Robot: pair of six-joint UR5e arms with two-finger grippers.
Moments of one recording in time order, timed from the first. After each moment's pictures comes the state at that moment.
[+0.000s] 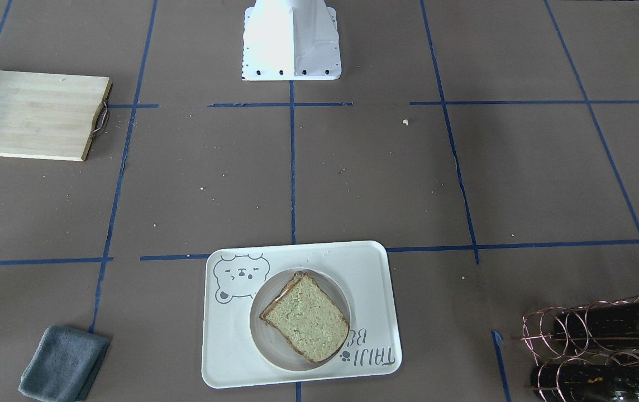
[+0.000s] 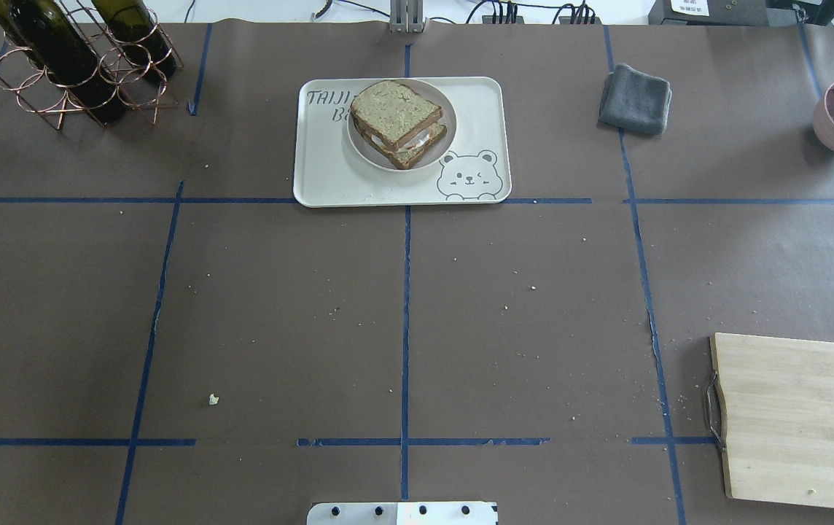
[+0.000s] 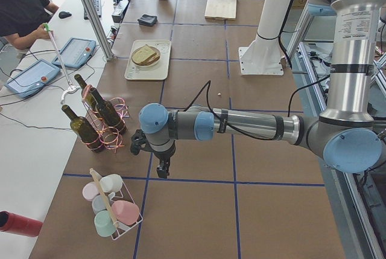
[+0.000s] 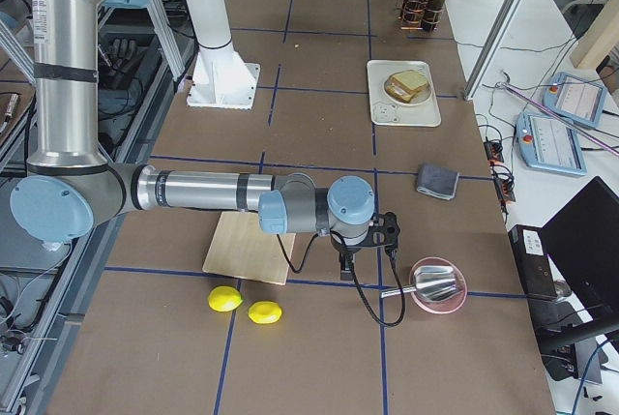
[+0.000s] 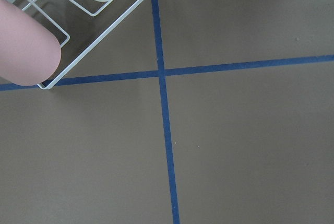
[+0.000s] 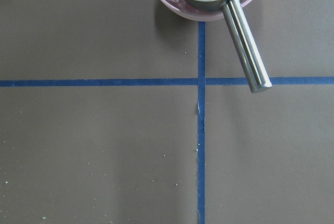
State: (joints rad) left arm -1.56 -1.57 -1.66 -1.46 -2.38 0.12; right arm 1.57 -1.64 1.64 -1.47 2.45 0.10
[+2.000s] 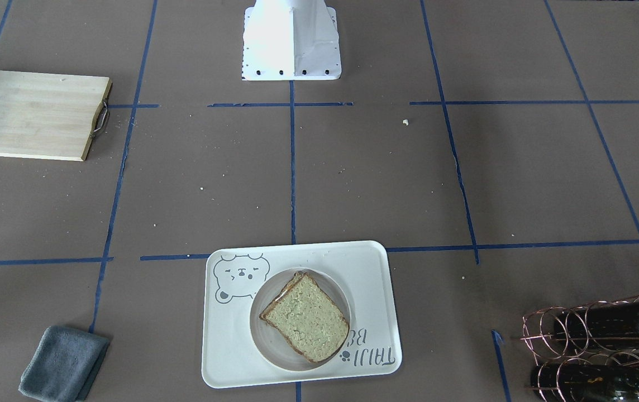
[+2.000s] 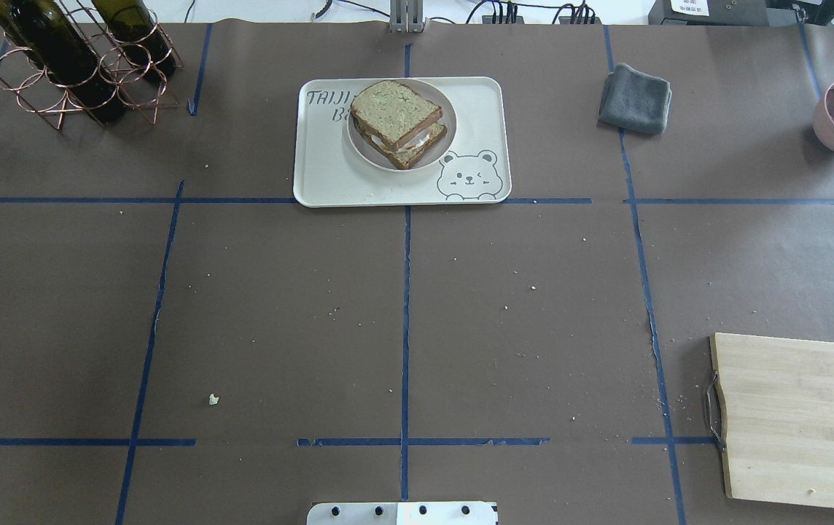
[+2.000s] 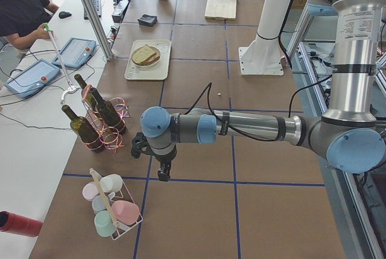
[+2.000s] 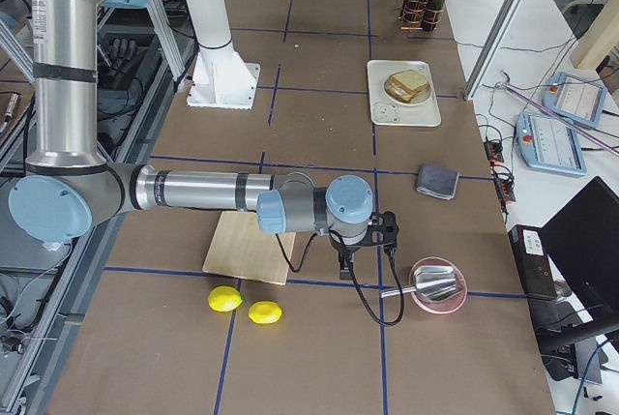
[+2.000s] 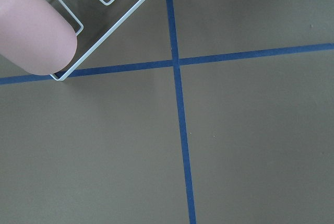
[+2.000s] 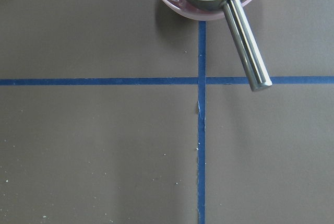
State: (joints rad) left arm -1.57 -1.56 -1.66 -1.47 -2.38 0.11; right arm 1.57 -1.64 1.65 -1.46 2.45 0.10
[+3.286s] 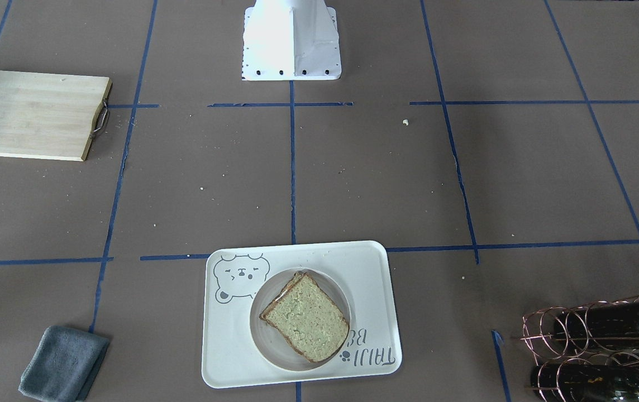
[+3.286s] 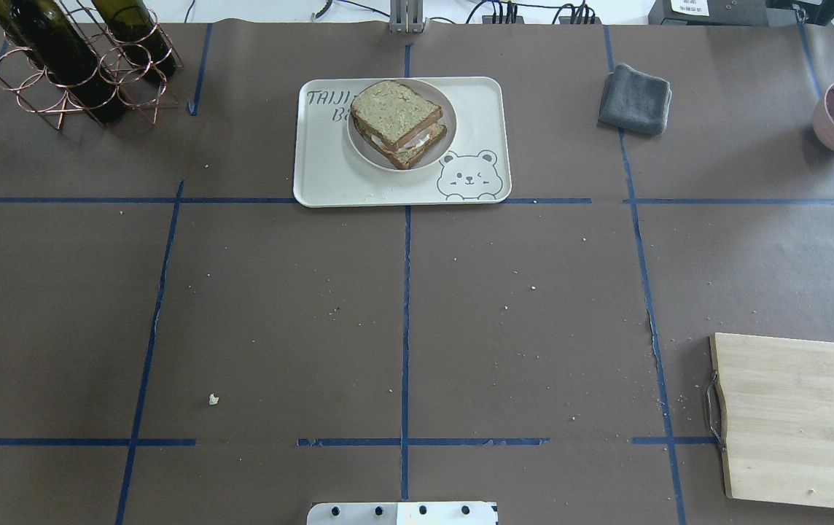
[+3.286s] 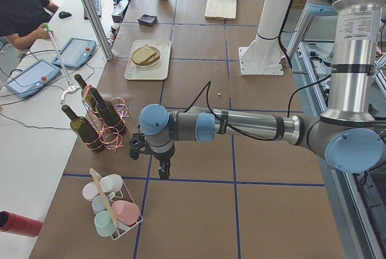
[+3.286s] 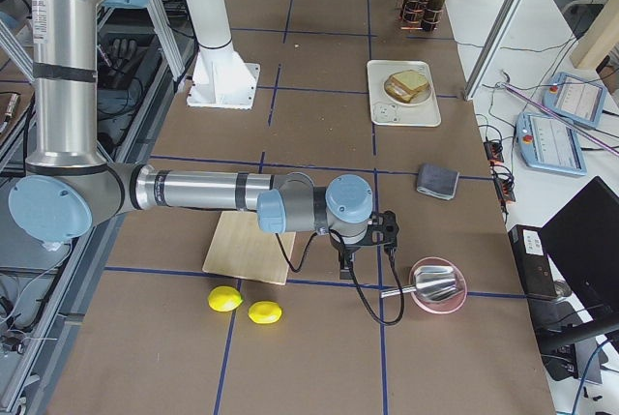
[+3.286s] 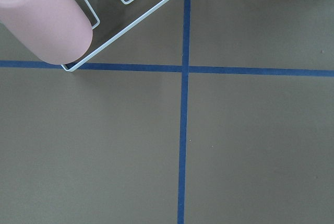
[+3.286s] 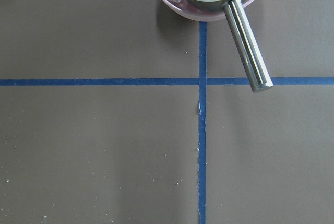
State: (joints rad) left arm -1.57 -1.57 -1.66 -1.47 -2.38 -0.02; right arm 1.57 -1.64 1.65 -1.46 2.45 0.10
